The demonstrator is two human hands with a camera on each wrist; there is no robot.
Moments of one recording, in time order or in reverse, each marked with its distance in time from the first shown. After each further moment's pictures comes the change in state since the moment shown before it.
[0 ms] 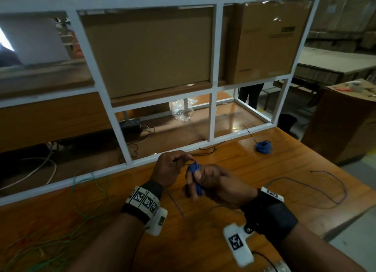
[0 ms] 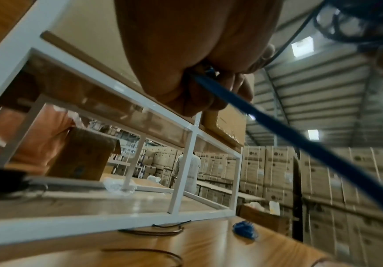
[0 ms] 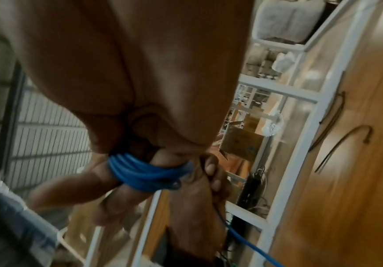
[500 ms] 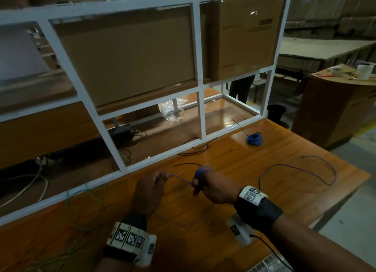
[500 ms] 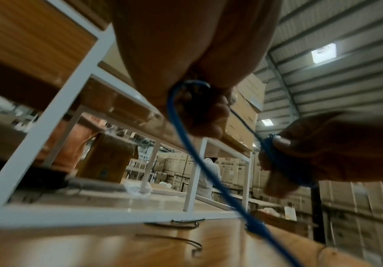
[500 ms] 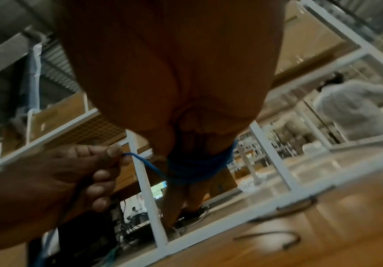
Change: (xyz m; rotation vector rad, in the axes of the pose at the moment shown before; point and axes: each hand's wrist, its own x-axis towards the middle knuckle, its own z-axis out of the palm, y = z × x) left_hand -0.051 -0.014 -0.019 0.240 0.060 -0.126; right_hand -0.003 0.053 -0.042 -1.053 0.362 0.364
